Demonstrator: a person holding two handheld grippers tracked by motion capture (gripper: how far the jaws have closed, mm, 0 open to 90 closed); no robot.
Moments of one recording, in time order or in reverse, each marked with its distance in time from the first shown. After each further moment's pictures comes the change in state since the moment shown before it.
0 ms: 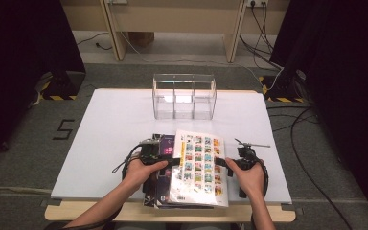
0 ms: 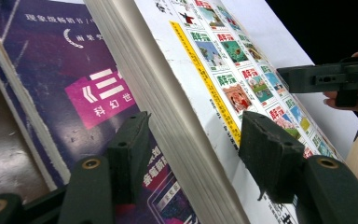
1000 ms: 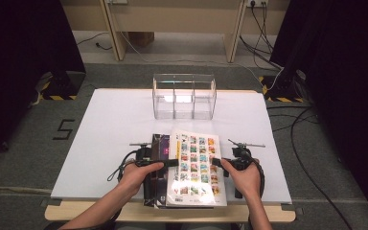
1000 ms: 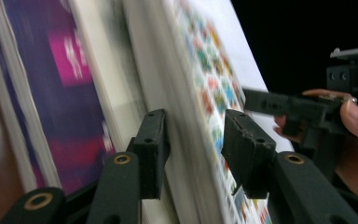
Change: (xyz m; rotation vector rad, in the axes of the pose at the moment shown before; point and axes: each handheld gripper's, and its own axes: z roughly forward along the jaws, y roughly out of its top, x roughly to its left) left arm -0.003 -0.018 -0.012 0.003 -0.137 -0.327; right arm 0.018 -0.002 0.002 -0.007 -0.041 -0.039
